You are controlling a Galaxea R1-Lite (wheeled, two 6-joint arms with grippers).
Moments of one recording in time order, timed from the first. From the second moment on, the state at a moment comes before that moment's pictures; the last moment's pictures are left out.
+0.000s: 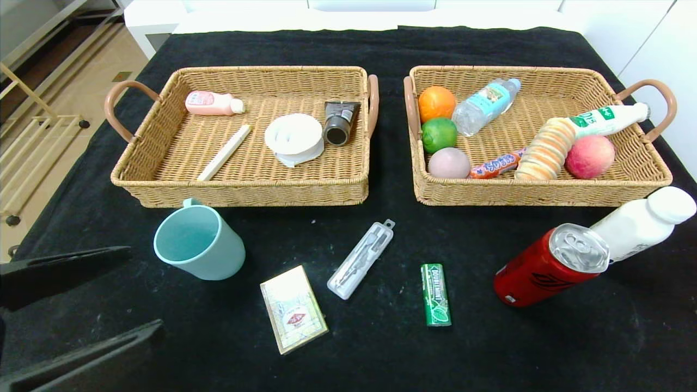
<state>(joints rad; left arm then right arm) -0.53 0.85 -0.65 -0.13 -0.24 -0.02 0.24 0.72 -0.54 -0.10 0.15 0.05</state>
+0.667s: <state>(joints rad) -0.67 1.08 -0.77 -0.14 -0.21 0.00 0.31 0.85 -0.54 -0.10 0.06 0.06</state>
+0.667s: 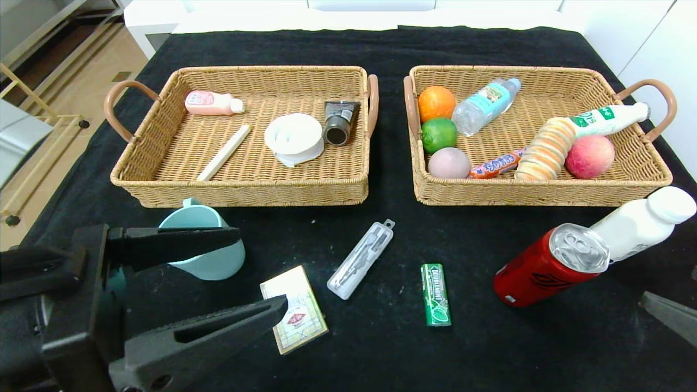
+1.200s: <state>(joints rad) -0.67 1.05 -0.71 -0.14 -0.18 0.02 0.30 0.84 -0.52 -0.09 0.06 0.09</state>
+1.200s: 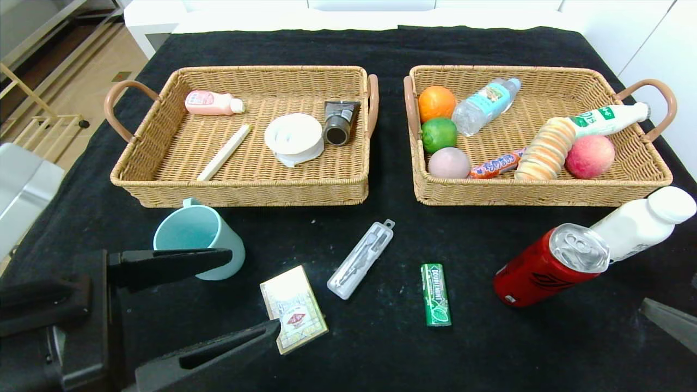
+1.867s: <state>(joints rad) -0.67 1.01 -0.71 -0.14 -0.16 0.02 0.24 0.92 -0.50 -0.22 -0.12 0.16</state>
